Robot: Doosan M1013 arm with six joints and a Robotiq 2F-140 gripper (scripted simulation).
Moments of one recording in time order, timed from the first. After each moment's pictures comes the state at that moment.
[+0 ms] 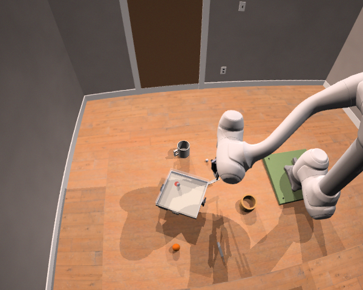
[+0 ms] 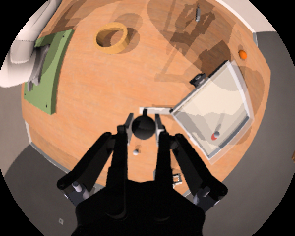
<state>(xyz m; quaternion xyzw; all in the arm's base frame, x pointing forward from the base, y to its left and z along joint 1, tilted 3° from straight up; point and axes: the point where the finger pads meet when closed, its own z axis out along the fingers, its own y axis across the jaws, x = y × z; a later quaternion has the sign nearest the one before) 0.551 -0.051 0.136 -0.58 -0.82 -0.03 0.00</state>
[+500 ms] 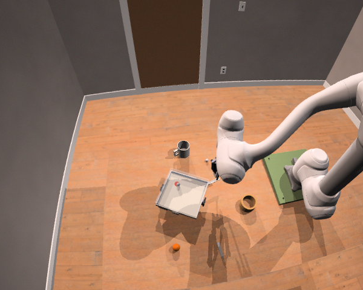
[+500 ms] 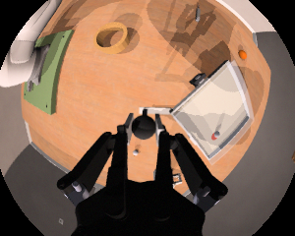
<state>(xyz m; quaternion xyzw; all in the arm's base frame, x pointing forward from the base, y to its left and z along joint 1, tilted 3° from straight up) 0.551 -0.051 0.136 -0.58 -0.82 -0.03 0.00</state>
